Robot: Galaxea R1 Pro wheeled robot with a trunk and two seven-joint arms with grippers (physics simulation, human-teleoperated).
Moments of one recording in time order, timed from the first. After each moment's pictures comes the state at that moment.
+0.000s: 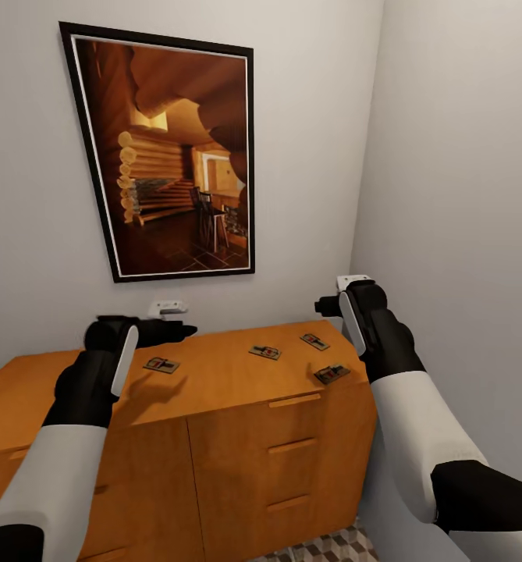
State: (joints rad) left arm -0.83 0.04 0.03 -1.28 0.01 1.03 -0.24; right arm -1.05 0.11 0.04 -1.06 0.01 1.04 -0.18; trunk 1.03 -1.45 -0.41
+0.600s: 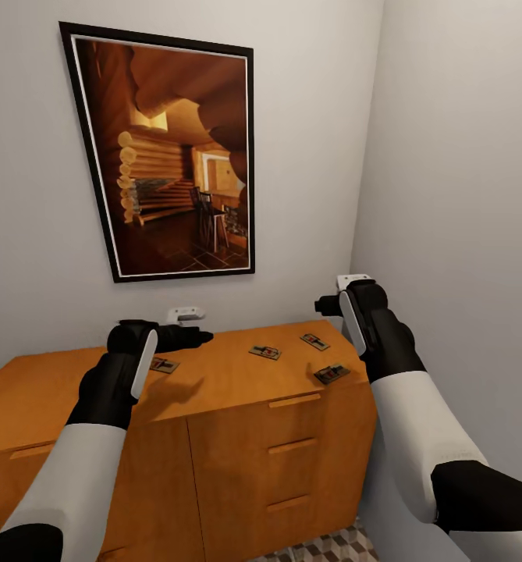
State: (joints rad) left arm -0.83 -0.04 0.03 -1.22 0.00 1.02 -0.23; right arm -1.05 0.11 0.04 -1.07 0.01 1.04 -0.18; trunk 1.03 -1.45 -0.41
